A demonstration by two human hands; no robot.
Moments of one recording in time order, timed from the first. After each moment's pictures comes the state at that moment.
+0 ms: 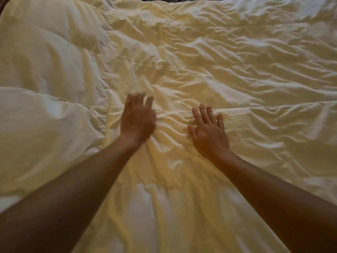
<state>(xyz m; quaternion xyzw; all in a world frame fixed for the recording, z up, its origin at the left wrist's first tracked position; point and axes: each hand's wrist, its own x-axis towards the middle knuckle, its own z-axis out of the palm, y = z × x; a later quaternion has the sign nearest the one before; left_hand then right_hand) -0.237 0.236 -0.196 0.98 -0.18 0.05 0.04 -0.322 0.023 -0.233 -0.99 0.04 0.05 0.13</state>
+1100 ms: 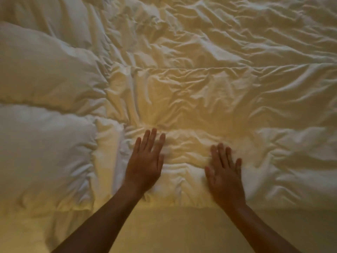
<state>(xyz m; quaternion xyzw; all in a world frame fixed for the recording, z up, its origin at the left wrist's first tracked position) -0.543 0.239 -0.230 0.98 -0.18 -0.08 0.08 -0.626 -0.009 -0.252 -0.98 0.09 0.10 0.14</state>
